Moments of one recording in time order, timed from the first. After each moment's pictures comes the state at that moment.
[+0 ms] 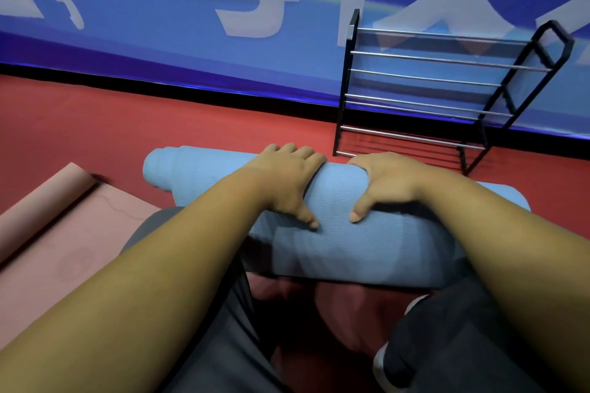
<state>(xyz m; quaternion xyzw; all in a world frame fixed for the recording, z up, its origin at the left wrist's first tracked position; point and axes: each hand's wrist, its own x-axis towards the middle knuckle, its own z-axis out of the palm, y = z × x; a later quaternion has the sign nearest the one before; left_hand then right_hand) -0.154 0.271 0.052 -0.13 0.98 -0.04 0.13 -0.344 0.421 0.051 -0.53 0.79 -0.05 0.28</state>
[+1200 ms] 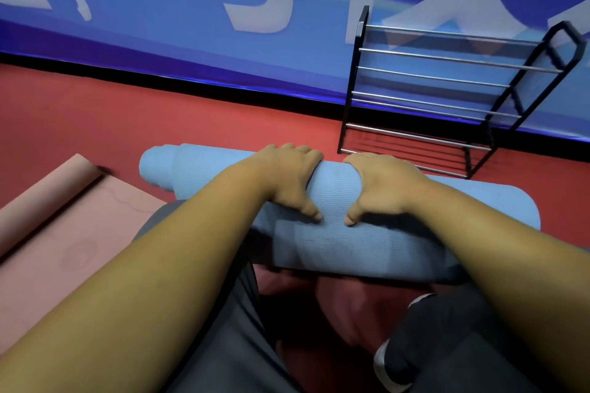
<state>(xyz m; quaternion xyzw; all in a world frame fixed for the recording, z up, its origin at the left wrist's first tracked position) -0.148 0.266 0.059 -0.18 0.97 0.02 0.16 -0.304 0.418 0.052 -0.56 0.81 0.00 0.18</state>
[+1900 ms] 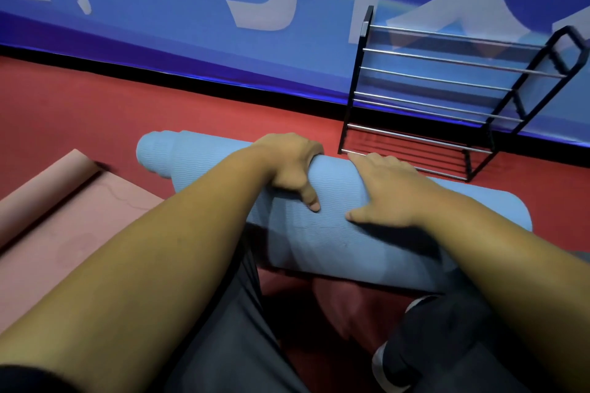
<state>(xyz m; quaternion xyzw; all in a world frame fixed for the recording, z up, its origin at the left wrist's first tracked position) -0.160 0.242 0.066 -0.21 0.96 0.10 0.15 -0.295 0.429 0.054 -0.57 0.81 0.05 0.14</state>
